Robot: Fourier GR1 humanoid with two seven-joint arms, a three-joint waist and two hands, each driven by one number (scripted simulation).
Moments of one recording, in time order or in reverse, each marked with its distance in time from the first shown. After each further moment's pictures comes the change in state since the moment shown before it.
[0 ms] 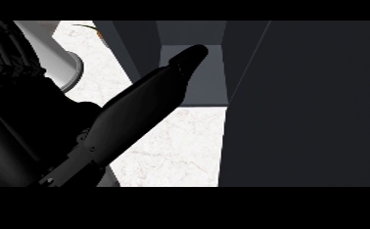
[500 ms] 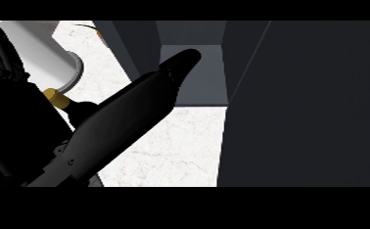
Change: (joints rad) left arm -0.008 0.000 0.017 -0.044 0.009 -0.075 0.018; right arm -0.050 0.009 -0.002 0.002 0.018 -0.046 0.024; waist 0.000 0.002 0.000
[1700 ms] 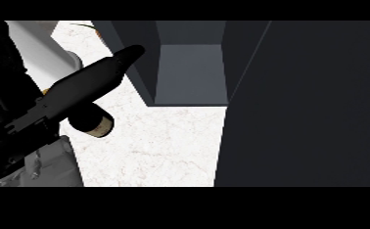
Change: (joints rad) left arm 0.205 0.002 0.203 0.022 0.274 -0.022 -0.202; right arm -0.009 -0.015 -0.071 -0.012 0.063 -0.031 0.018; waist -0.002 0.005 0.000
